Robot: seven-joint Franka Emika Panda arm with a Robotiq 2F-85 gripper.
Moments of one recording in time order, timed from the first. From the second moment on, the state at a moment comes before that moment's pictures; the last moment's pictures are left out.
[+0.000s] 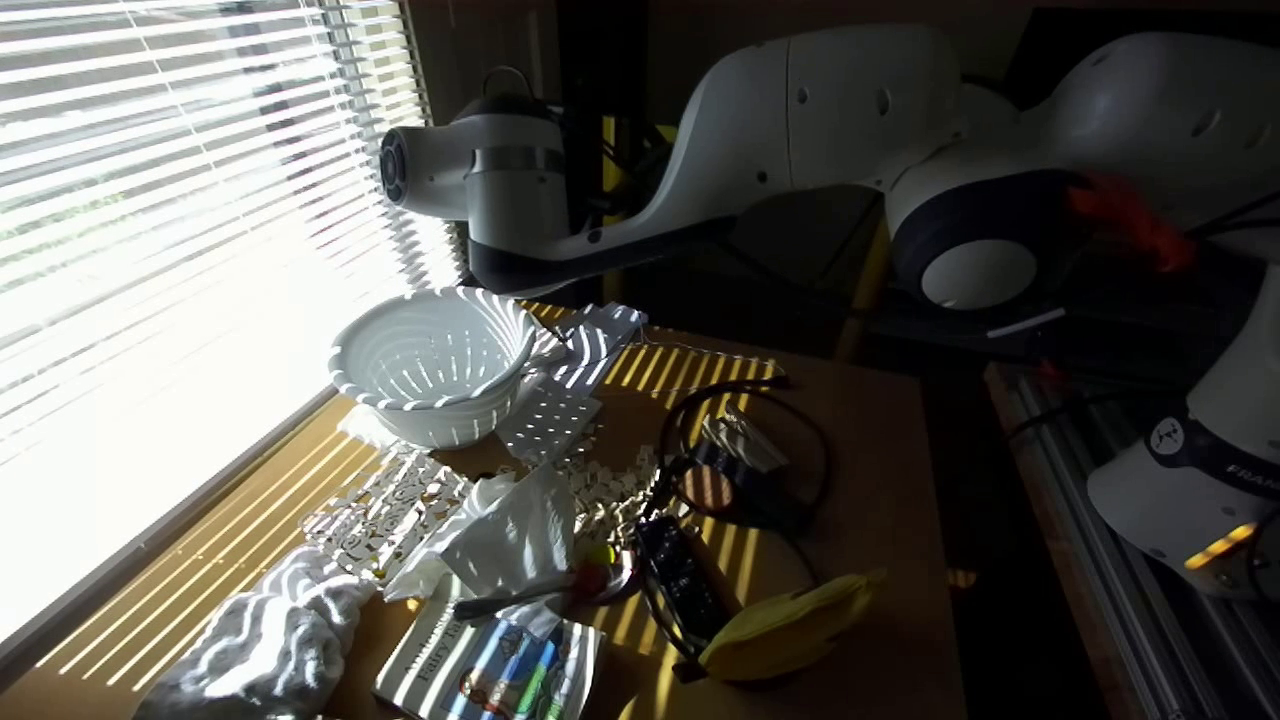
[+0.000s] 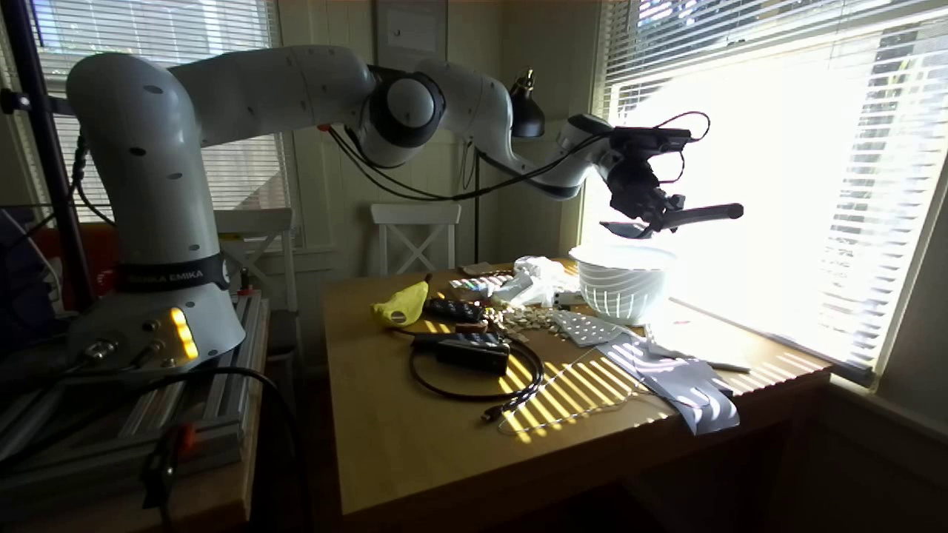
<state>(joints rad) 0.08 1.34 -0.28 -0.48 -0.84 1.34 -1.21</state>
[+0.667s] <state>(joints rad) 0.18 1.38 -0.30 -0.46 -0.86 1.35 -1.14</state>
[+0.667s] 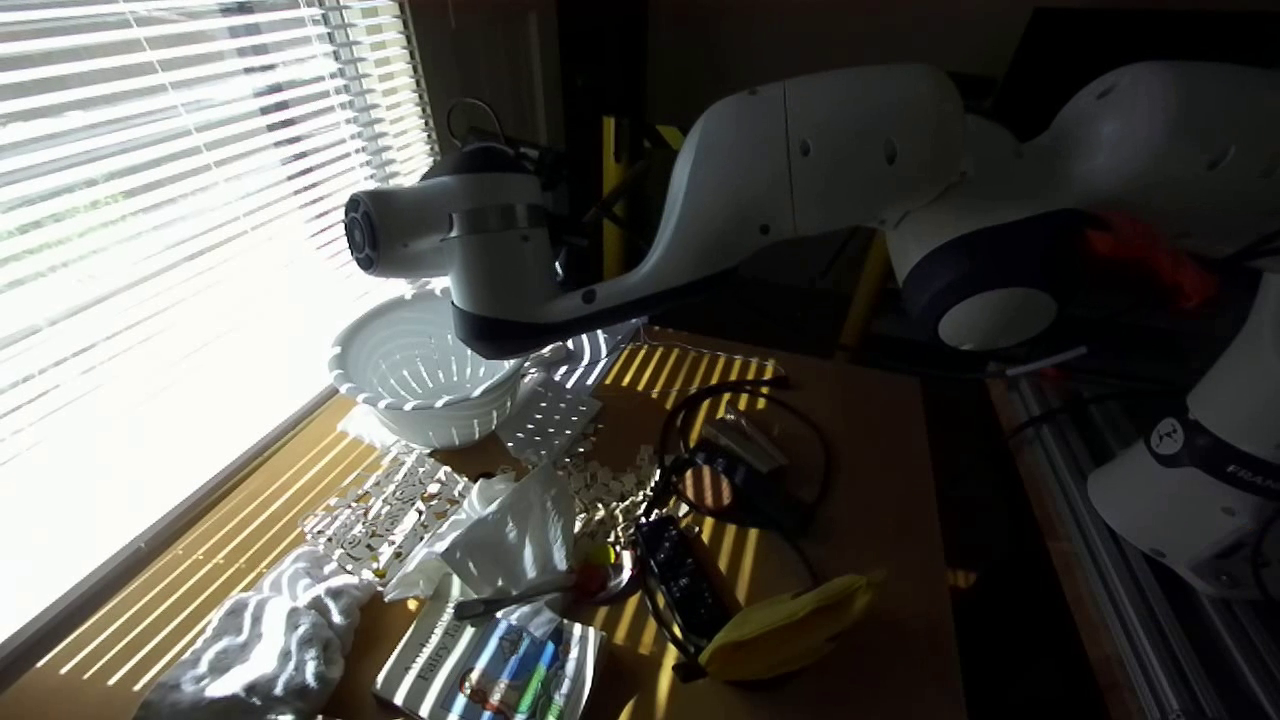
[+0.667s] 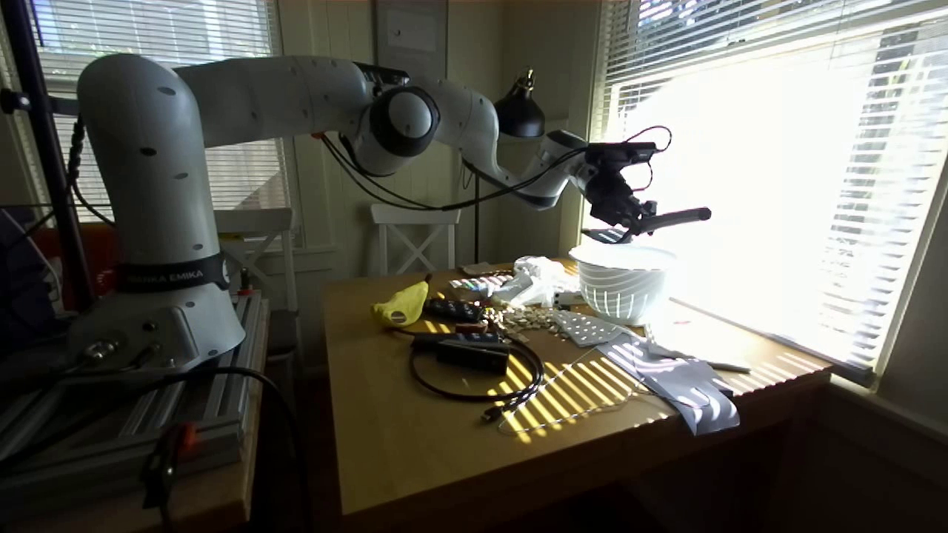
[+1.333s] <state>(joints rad) 0.19 1.38 -0.37 -0.46 -1.00 1.38 -1.12</state>
